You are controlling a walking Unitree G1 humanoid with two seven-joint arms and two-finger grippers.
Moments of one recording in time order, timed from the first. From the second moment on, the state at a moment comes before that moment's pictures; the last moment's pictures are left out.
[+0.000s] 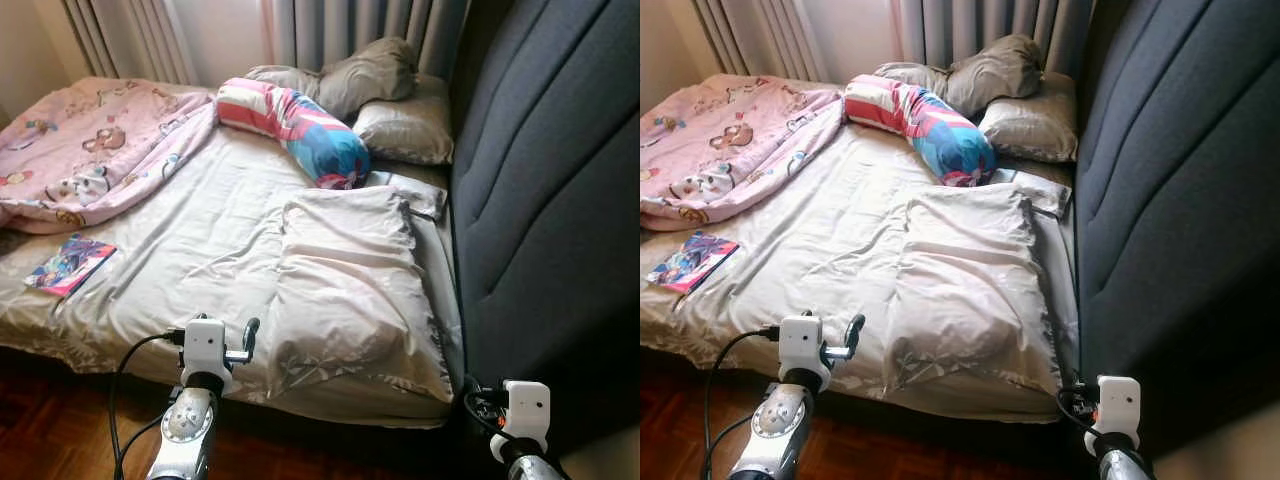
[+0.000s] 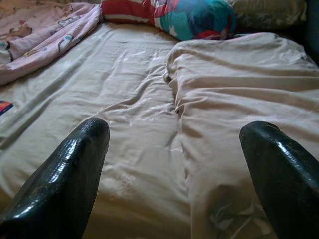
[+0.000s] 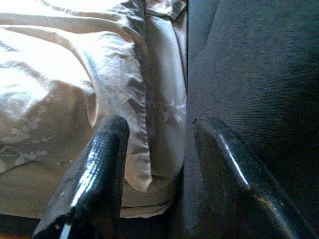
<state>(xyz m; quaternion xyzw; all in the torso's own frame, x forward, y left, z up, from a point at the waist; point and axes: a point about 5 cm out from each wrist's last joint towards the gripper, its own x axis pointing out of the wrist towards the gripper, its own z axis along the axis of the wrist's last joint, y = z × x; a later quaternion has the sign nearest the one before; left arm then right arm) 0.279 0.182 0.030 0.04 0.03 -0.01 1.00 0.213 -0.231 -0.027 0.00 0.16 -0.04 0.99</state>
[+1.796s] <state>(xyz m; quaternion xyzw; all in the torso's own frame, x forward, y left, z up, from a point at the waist) 0.262 0.173 0.028 0.01 0.04 -0.04 1.00 0.221 -0.212 -0.019 0.02 0.12 -0.06 0.99</state>
